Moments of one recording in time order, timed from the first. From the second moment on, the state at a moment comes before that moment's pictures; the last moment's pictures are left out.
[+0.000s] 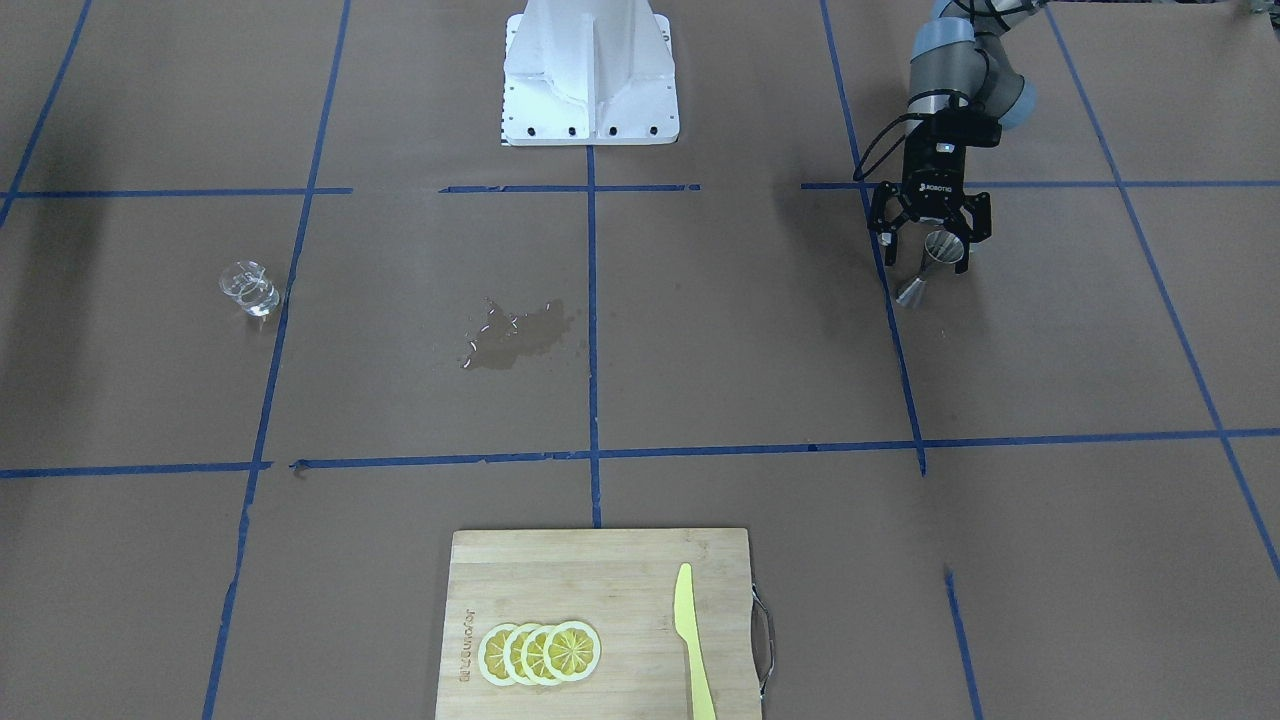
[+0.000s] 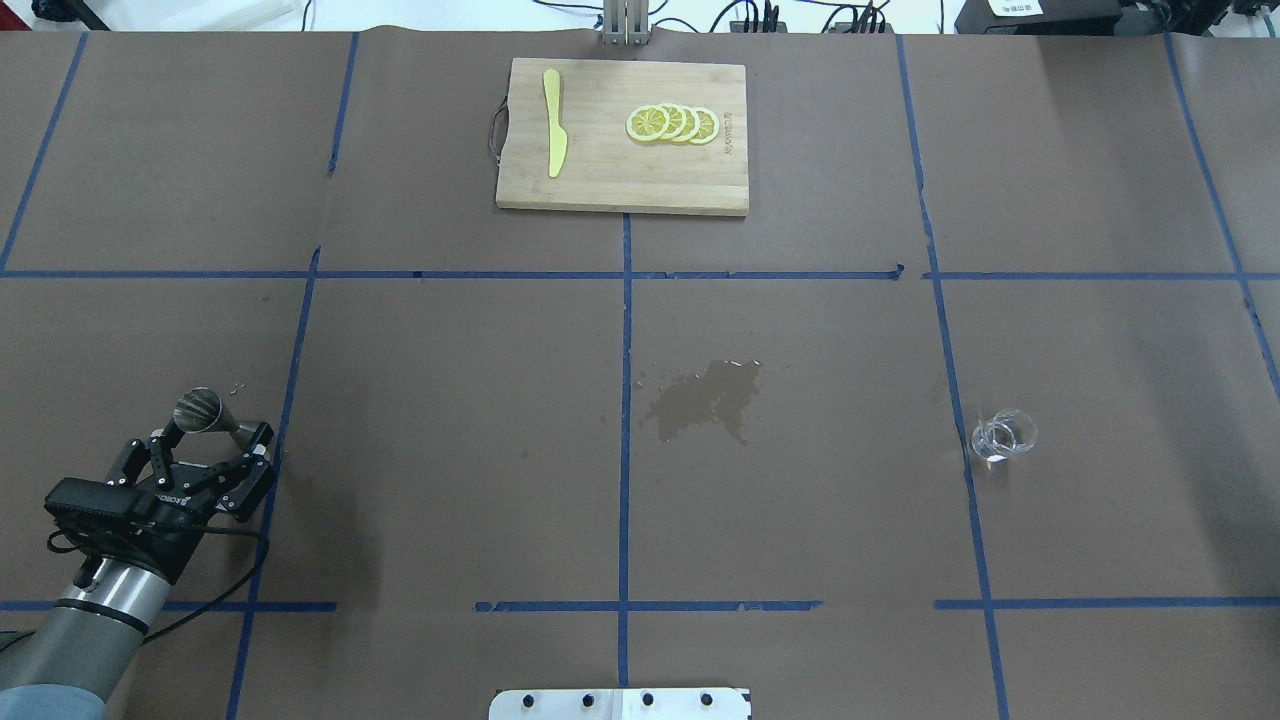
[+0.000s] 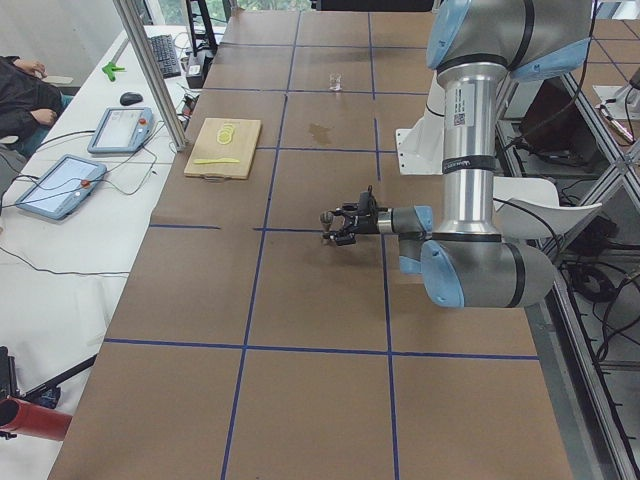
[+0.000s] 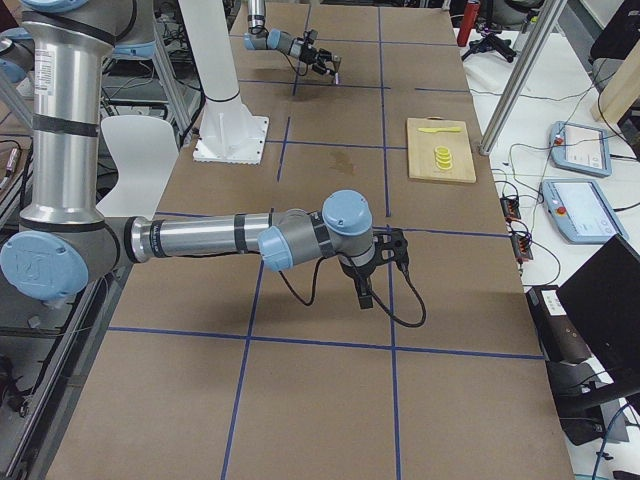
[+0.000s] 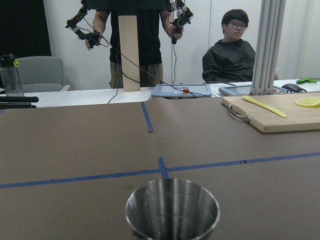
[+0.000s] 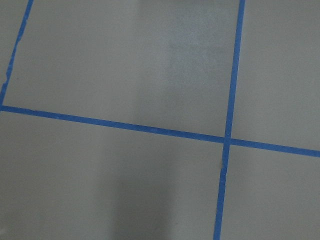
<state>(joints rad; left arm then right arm) -0.05 -1.46 -1.57 -2.95 -0.41 -1.06 1.50 -1.69 1.79 -1.30 2.37 0.17</state>
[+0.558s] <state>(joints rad) -0.05 -1.46 -1.55 -2.95 -0.41 -1.06 1.50 -1.69 1.79 -1.30 2.37 0.17</state>
